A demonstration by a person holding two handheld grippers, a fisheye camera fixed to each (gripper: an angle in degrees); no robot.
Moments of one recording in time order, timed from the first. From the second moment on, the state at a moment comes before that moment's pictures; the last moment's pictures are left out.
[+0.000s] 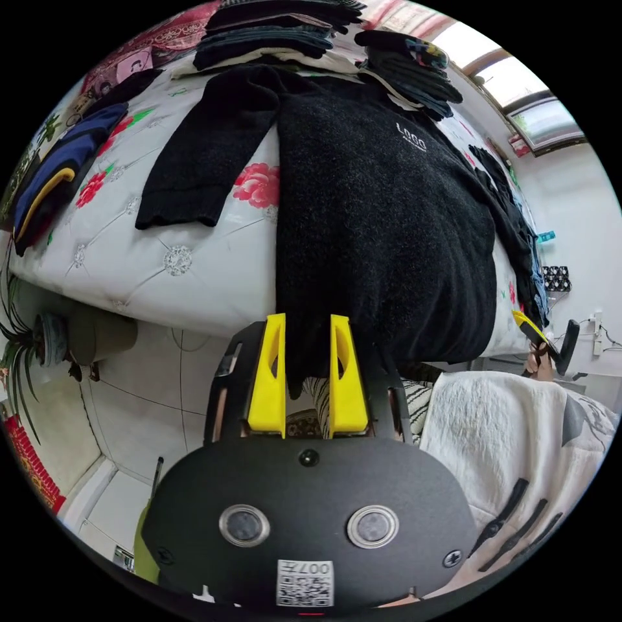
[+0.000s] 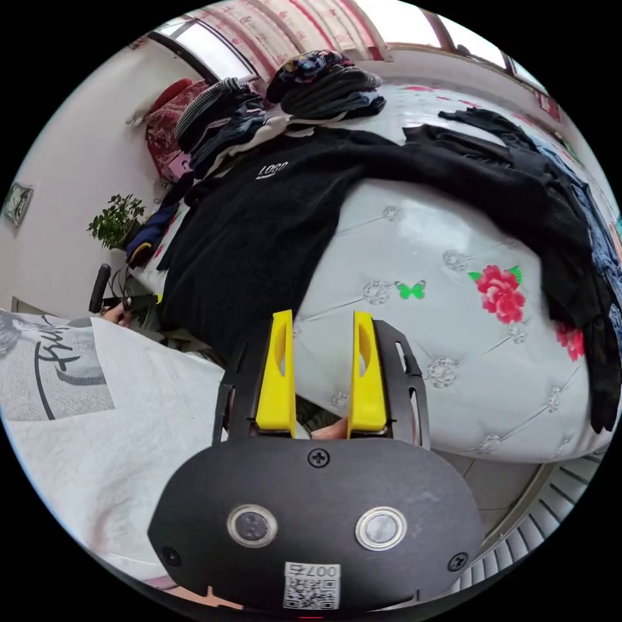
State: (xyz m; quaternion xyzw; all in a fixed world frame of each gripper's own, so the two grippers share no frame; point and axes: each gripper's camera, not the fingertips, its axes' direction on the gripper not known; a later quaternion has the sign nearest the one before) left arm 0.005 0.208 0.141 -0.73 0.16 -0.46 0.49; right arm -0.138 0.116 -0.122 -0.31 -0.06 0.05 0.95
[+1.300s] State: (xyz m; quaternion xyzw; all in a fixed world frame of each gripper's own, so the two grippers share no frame) left arm -0.256 0.286 0.131 -0.62 -0.04 -0.65 0.44; right arm -0.285 0.093 -0.122 -0.31 -0.07 0.02 0.95
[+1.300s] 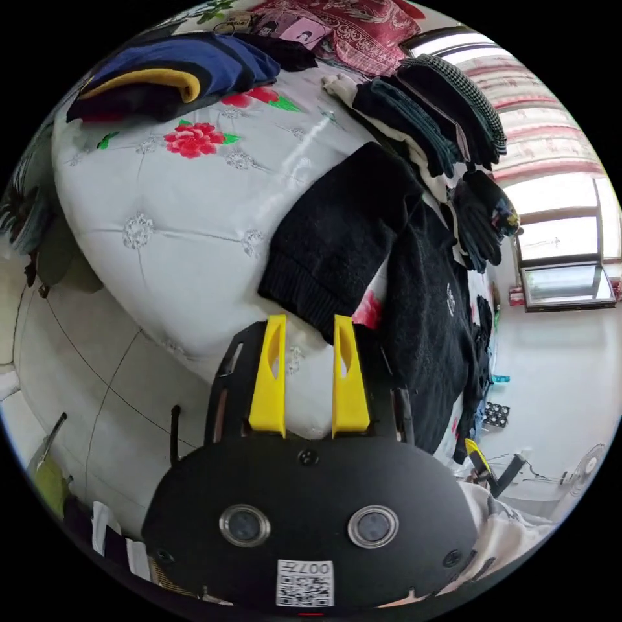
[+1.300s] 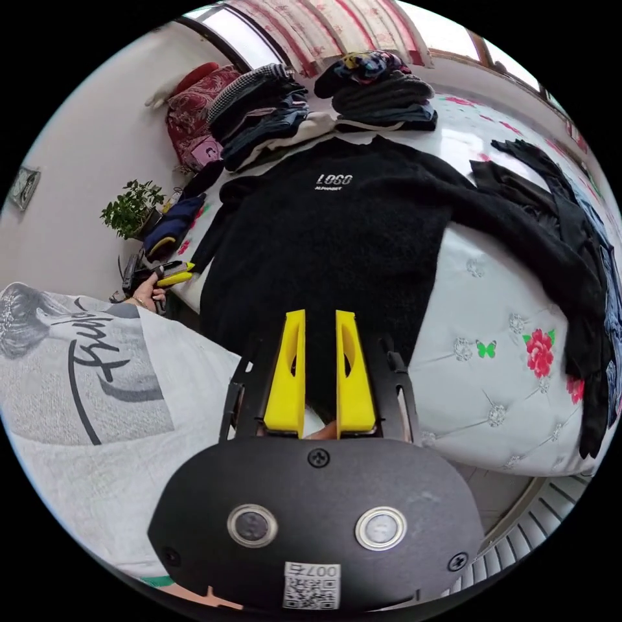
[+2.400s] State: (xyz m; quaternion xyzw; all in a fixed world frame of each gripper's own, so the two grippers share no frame) left arm -0.267 0.002 0.391 -0.27 0.48 -0.48 0.69; right arm -0.303 0.019 -0.133 -0.23 0.01 0.11 0.97
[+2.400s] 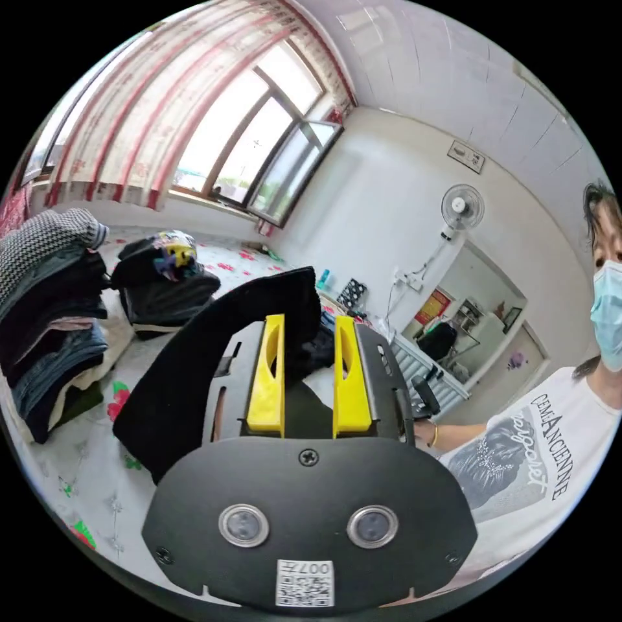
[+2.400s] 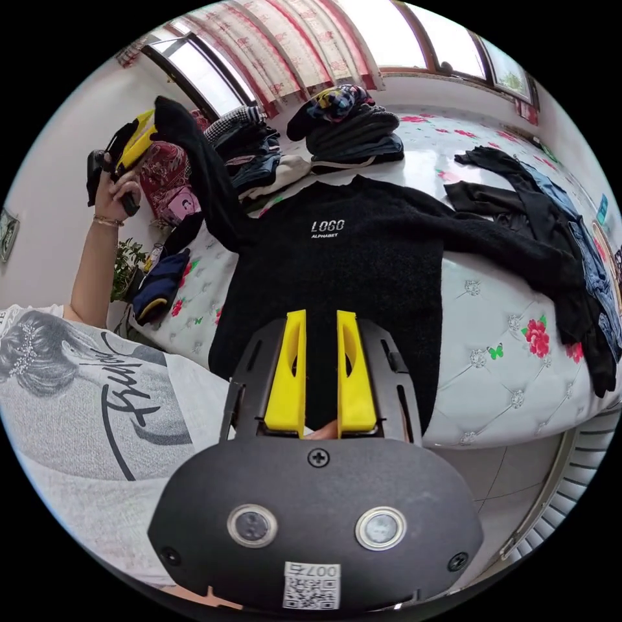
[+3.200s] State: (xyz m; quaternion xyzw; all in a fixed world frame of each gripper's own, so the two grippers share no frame) left arm 0.052 0.247 0.237 -0.71 0.26 -0.37 0.54; right arm -0.136 -0.065 0.051 -0.34 -0.01 0.09 0.94
